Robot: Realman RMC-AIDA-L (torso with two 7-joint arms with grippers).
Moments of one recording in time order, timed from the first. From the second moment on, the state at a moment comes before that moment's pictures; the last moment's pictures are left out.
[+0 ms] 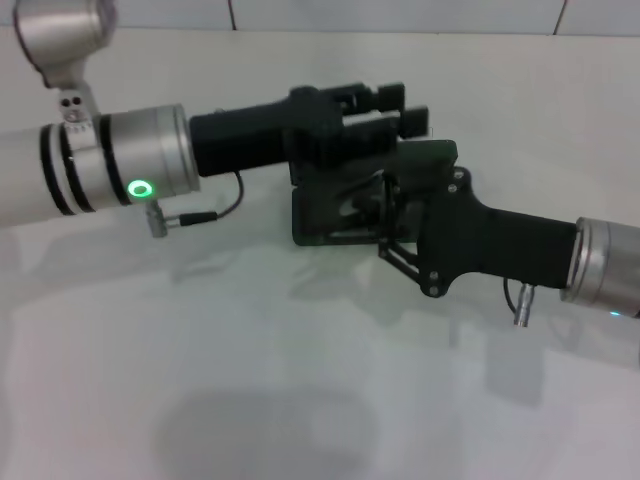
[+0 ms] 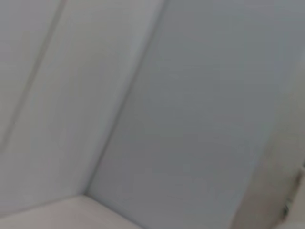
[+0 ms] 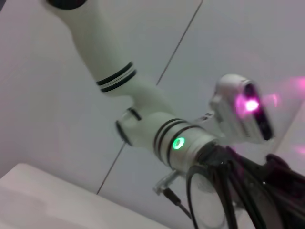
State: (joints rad) left arm -0.61 -2.08 1.02 0.52 1.47 1.54 -1.49; right arm 0.50 2.03 -1.76 -0.57 -0.86 -1.30 0.37
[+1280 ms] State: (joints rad) left arm -0.59 -2.09 0.90 0.51 1.50 1.52 -1.43; right arm 0.49 2.03 -1.77 -0.55 -0.80 -1.25 0.38
